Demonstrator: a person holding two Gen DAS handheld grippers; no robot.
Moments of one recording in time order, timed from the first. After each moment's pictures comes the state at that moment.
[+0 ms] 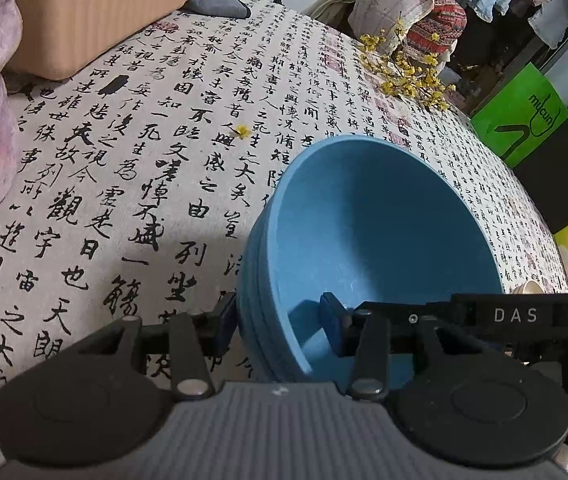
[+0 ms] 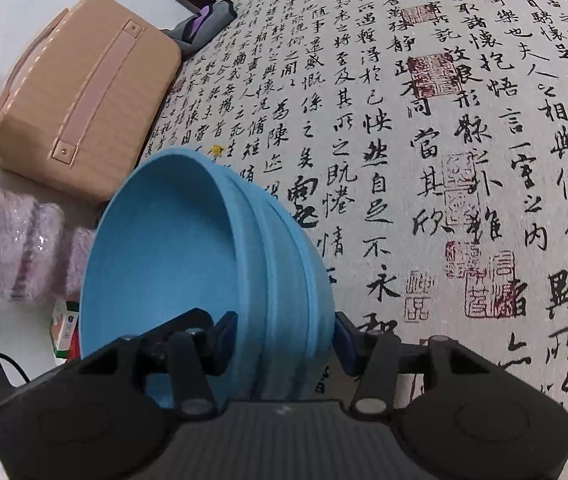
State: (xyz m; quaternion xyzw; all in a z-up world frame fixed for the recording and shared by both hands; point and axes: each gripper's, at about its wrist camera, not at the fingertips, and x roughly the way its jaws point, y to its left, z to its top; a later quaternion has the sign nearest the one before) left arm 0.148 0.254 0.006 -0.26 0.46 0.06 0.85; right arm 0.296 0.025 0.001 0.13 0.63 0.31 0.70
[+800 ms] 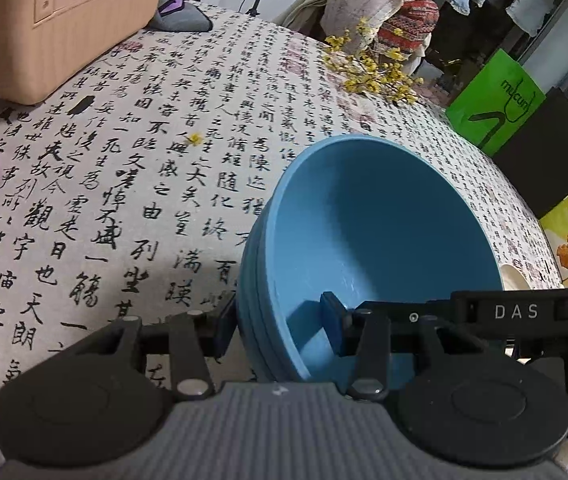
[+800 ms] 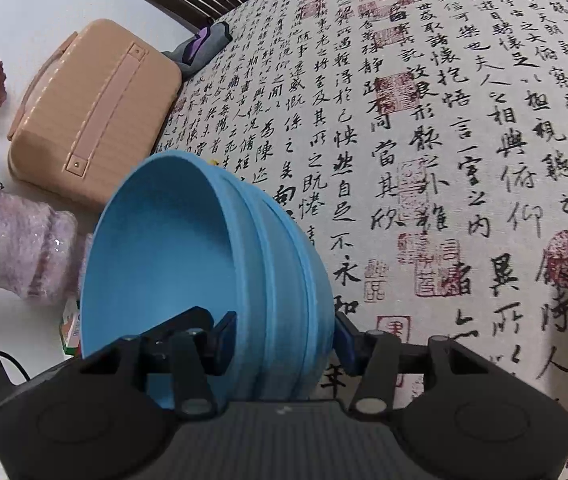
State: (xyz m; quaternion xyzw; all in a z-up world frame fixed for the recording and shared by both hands) left arm 0.146 0.216 0.026 -0.23 0.44 0.04 0.87; right arm 0.275 -0.037 0.031 0.15 0.61 0.30 0.72
